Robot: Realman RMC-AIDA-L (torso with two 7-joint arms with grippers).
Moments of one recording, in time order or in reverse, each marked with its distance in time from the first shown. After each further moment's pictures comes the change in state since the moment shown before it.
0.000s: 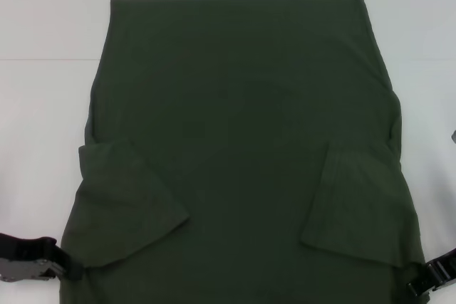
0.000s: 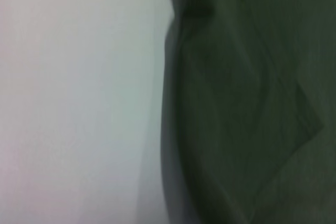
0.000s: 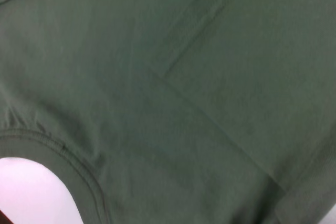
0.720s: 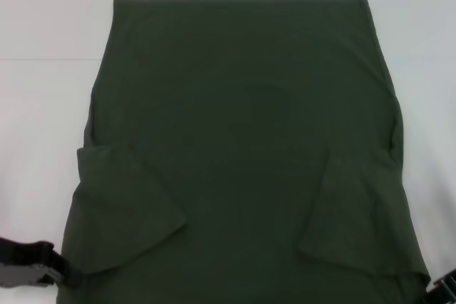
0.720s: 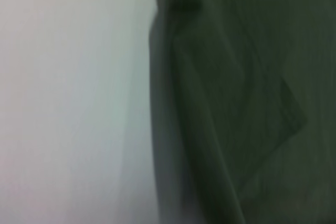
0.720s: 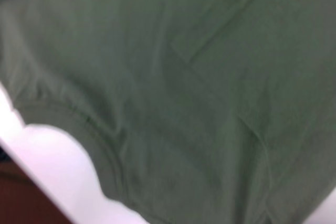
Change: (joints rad) left arm -0.009 0.021 0.000 -0.022 -0.007 0.049 0.002; right arm -0.002 -0.012 0.013 0.000 0.010 -0.090 -0.100
